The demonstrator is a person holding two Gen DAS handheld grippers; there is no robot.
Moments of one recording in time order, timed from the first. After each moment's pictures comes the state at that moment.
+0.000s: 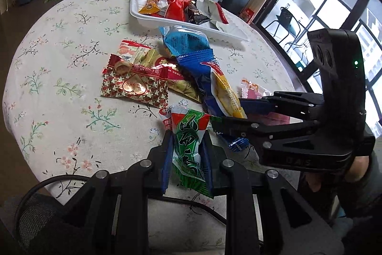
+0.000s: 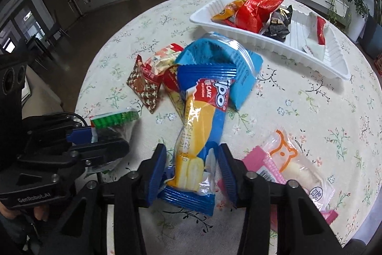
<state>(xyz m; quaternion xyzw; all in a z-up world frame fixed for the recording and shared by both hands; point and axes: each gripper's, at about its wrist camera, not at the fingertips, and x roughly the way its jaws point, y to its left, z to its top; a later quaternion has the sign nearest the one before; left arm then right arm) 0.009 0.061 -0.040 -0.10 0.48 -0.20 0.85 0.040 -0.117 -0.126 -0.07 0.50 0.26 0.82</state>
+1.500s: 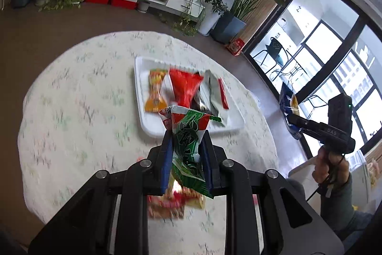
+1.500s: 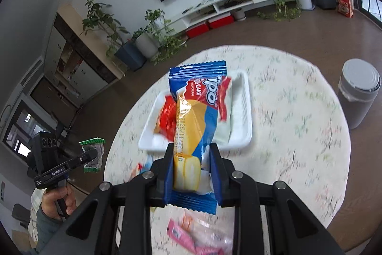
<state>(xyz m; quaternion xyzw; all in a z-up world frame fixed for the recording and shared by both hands) 0.159 0.121 0.067 -0.16 0.42 -0.23 0.86 0.117 -0.292 -0.003 0.18 0.40 0.20 0.87</state>
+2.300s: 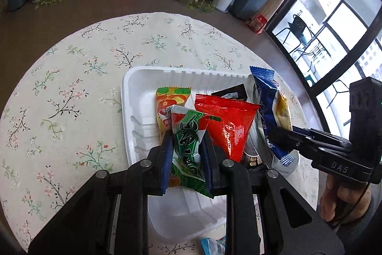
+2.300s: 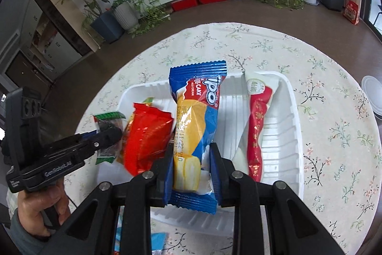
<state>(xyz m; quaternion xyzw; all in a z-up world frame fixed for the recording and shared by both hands) 0.340 0.055 -0.022 -0.10 0.49 -0.19 0.84 0.259 -0.198 -0.067 0.10 0.49 0.15 0.85</state>
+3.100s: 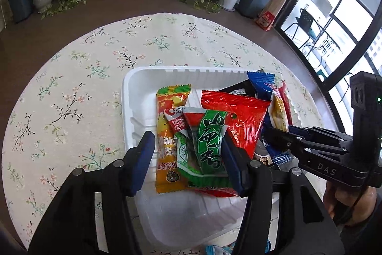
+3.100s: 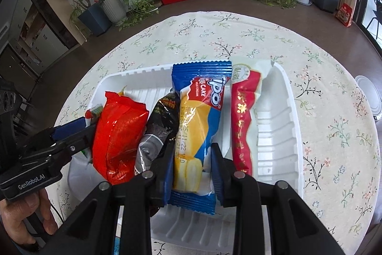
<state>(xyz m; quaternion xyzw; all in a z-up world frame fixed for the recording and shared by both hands) 0.333 0.042 -0.025 -0.07 0.49 -0.17 0.85 0.271 -0.190 -0.095 0.07 0.50 0.12 0.85</state>
